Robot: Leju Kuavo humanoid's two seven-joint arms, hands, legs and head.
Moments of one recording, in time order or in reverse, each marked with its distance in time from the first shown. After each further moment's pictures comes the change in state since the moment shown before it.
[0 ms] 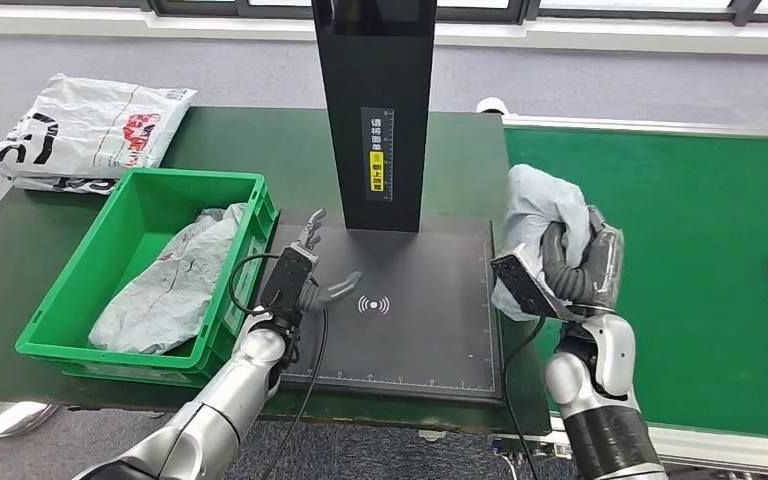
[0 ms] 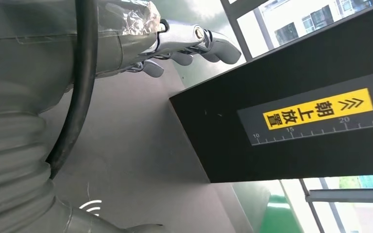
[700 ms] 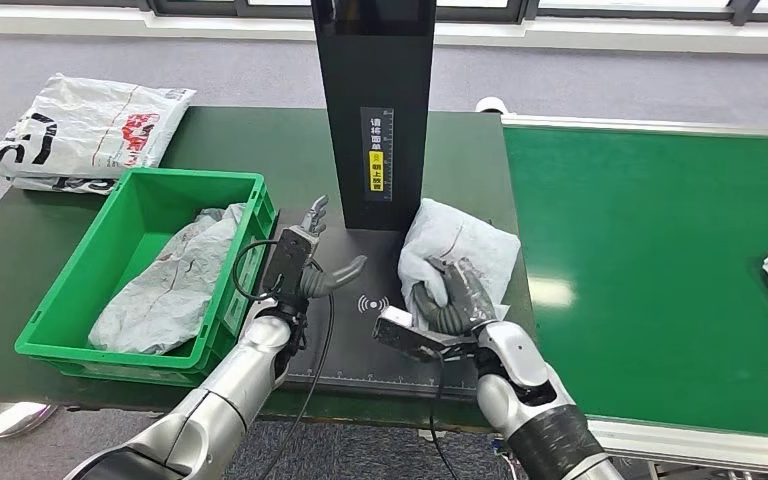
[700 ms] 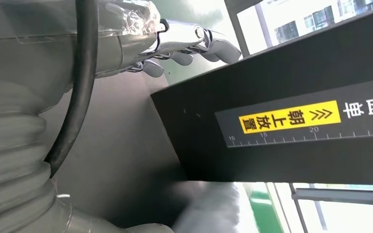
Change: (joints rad) left arm -0.050 -0.024 0.000 0.019 0.069 -0.011 0.018; right arm -0.047 0.031 0.375 0.114 -0.007 0.437 0.038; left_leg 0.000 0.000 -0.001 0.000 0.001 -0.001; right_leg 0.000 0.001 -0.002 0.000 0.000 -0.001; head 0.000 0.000
